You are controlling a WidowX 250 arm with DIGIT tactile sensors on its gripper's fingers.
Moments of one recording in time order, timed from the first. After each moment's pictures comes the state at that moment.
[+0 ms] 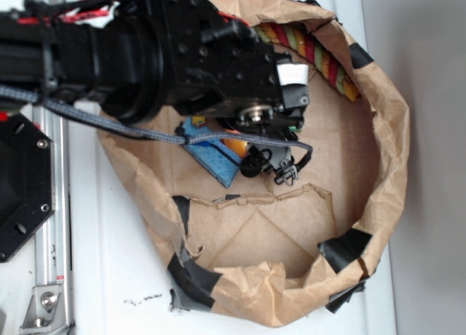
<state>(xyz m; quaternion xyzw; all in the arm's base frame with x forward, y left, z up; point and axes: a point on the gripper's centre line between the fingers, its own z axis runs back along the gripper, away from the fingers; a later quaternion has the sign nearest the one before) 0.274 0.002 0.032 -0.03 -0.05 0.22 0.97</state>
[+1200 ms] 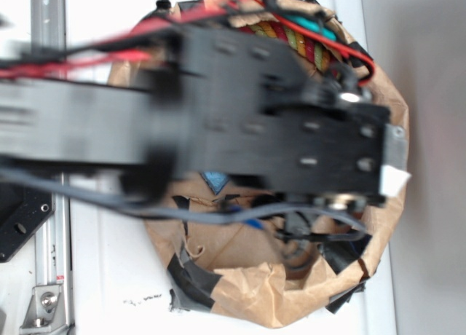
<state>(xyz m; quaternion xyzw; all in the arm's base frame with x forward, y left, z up) 0.285 -0.024 0.129 0.05 -0.06 -0.11 0.99</state>
